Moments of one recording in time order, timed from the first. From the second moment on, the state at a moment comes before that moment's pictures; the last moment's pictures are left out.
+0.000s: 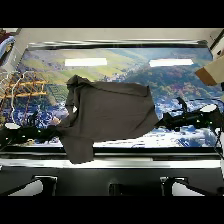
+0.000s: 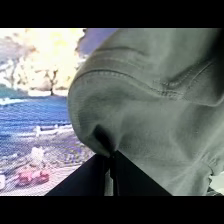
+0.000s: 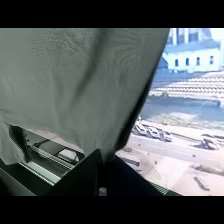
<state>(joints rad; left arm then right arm) 0.38 -1.29 0.59 0.83 -1.04 -1.14 -0.33 -1.37 0.89 -0.81 1.34 1.16</state>
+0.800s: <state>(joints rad) 0.37 -0.89 1.62 0.75 -1.07 -1.38 -0.33 -0.89 1.64 -0.46 1.32 1.26</state>
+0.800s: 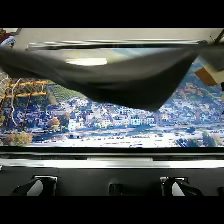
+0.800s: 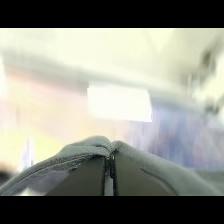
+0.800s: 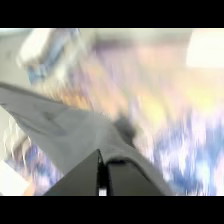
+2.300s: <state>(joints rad) 0.09 -1.89 1.80 1.01 -0.83 -1.36 -0.20 -1.82 1.70 -0.90 0.92 1.57</state>
